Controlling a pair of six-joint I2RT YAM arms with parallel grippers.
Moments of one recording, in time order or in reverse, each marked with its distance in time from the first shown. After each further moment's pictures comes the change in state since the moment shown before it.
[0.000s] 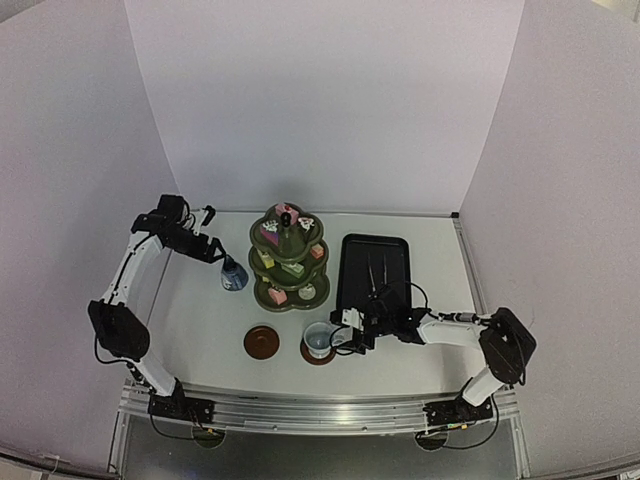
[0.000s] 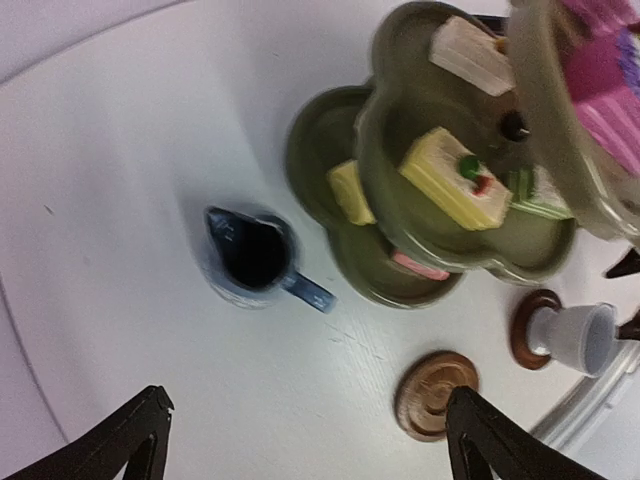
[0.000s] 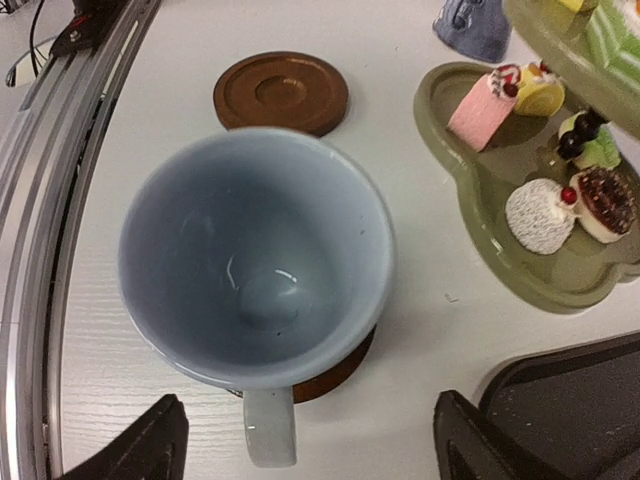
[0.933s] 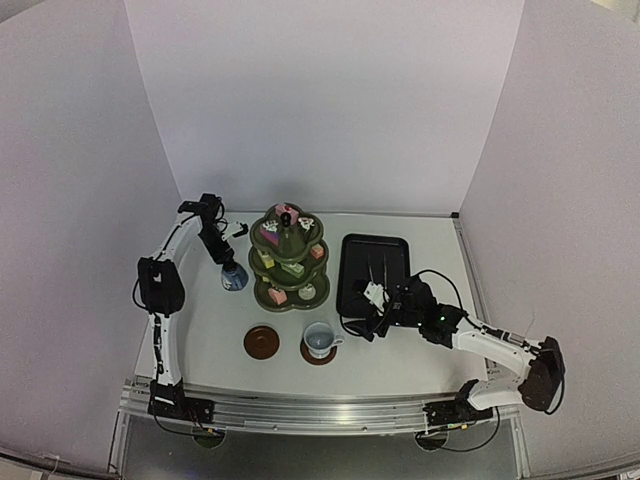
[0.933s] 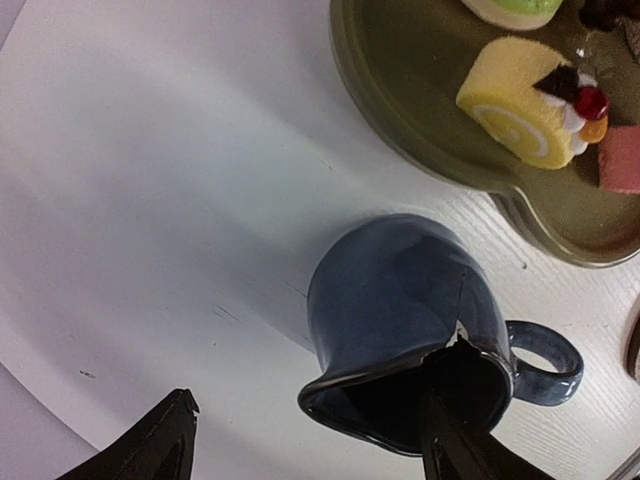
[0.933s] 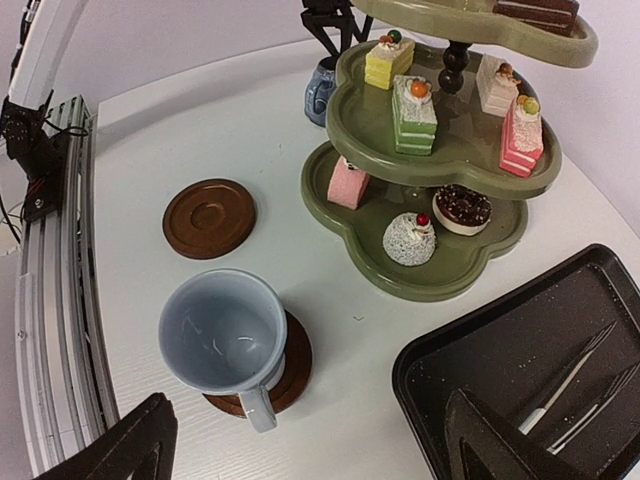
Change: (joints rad) left arm -0.041 0.653 0.513 -0.133 -0.229 0.622; right arm 0.000 -0.351 0.037 -0.149 0.185 0.338
